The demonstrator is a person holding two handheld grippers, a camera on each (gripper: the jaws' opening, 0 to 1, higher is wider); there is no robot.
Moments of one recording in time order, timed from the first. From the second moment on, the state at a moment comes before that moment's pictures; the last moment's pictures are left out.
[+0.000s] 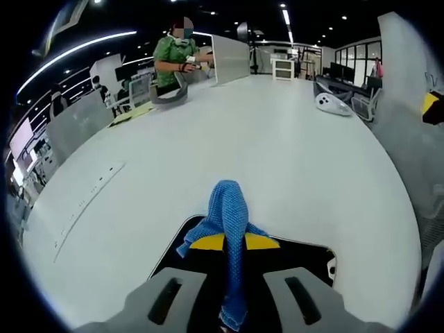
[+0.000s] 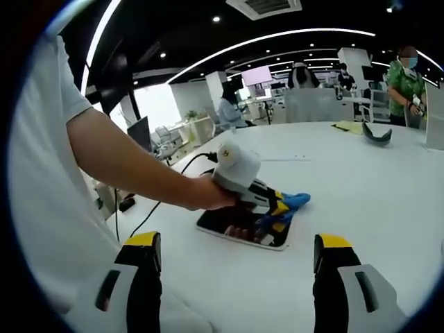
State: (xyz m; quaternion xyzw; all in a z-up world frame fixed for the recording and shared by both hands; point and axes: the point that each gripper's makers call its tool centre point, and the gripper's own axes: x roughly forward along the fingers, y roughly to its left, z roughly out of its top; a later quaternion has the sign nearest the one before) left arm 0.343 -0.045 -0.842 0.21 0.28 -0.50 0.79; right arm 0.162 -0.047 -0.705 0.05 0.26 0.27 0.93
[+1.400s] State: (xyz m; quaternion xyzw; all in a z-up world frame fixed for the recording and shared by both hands) left arm 0.338 -0.037 -0.842 0.22 0.27 -0.50 0.79; right arm 0.158 -0.052 -0.704 0.05 0.25 0.27 0.93
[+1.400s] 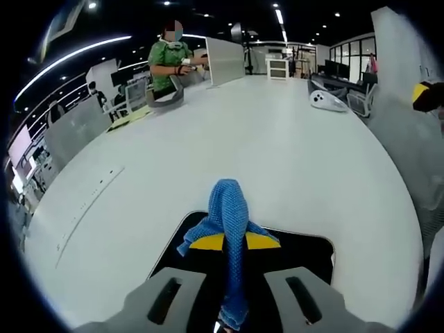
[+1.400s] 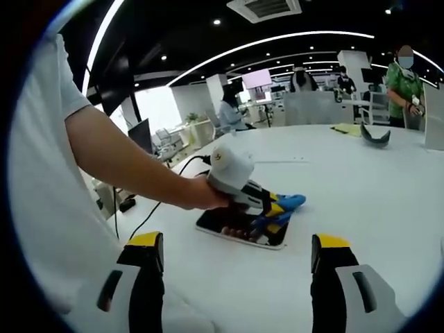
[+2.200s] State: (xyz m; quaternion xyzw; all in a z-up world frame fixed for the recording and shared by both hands) left arm 0.334 -0.017 -0.843 0.22 0.28 -0.50 0.79; right arm 0.157 -0.045 -0.701 0.05 0.24 0.28 0.93
